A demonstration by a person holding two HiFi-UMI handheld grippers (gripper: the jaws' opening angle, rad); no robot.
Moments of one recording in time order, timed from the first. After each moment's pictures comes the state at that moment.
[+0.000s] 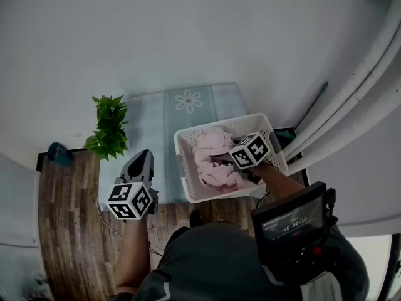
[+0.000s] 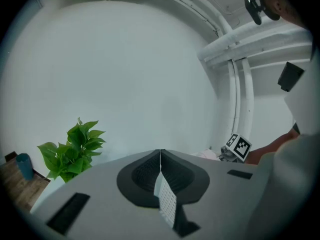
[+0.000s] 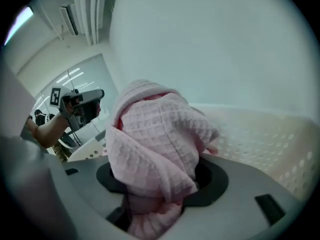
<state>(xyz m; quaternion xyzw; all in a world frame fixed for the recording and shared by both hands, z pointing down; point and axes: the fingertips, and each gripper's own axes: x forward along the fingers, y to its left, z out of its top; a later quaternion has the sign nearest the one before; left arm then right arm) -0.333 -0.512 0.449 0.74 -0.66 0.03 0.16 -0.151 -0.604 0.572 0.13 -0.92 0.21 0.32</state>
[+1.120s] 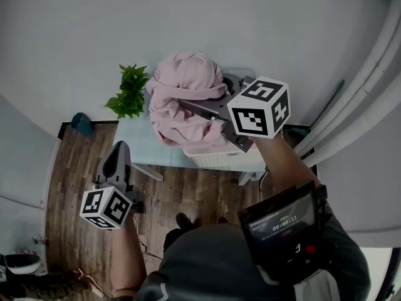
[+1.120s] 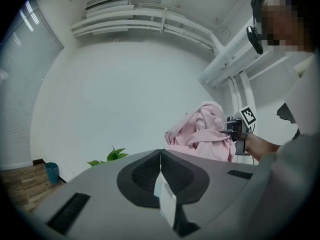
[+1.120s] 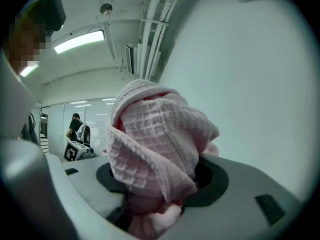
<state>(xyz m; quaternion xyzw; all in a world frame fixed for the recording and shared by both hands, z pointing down) -0.275 -0.320 0.332 0.65 -0.76 -0.04 0.07 -0.154 -0.469 0.261 0.00 -1.00 0.06 0.03</state>
